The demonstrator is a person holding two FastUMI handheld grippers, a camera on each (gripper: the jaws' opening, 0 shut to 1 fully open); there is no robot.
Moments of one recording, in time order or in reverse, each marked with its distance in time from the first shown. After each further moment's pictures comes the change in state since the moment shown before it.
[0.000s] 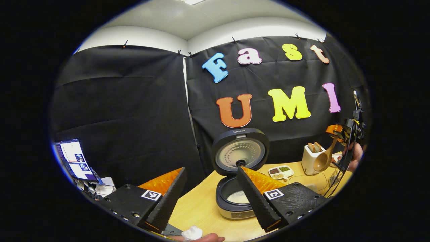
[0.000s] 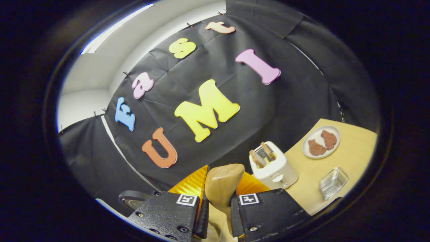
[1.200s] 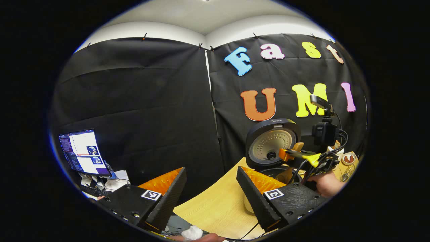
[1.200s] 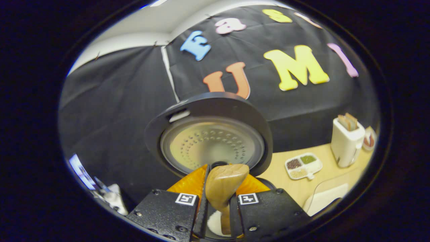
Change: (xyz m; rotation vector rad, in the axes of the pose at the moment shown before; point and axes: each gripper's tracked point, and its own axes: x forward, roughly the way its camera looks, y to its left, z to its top) left arm -0.005 0.096 -0.028 -0.038 0.050 0.174; right arm -0.008 0.278 -0.292 -0.258 0.359 0.353
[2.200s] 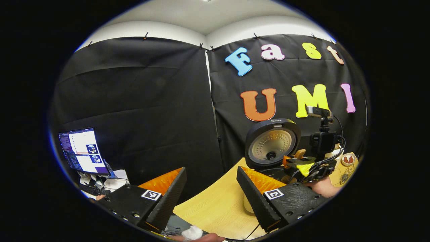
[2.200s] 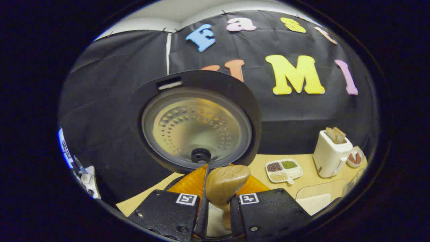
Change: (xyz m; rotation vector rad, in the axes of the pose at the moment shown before) left arm 0.000 -0.002 -0.001 -0.014 -0.001 0.002; right arm 0.010 -0.027 -0.036 -0.387 0.036 -0.126
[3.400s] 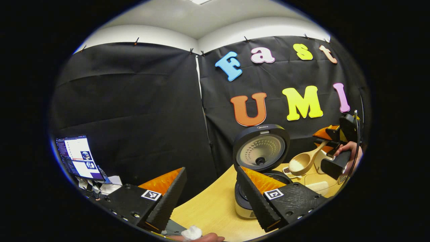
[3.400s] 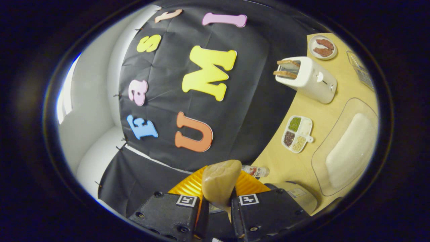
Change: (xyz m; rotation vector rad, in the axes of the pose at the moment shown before) left arm 0.004 -0.017 0.010 0.027 -0.043 -0.056; right arm -0.055 -0.133 0.072 1.208 -0.178 0.111
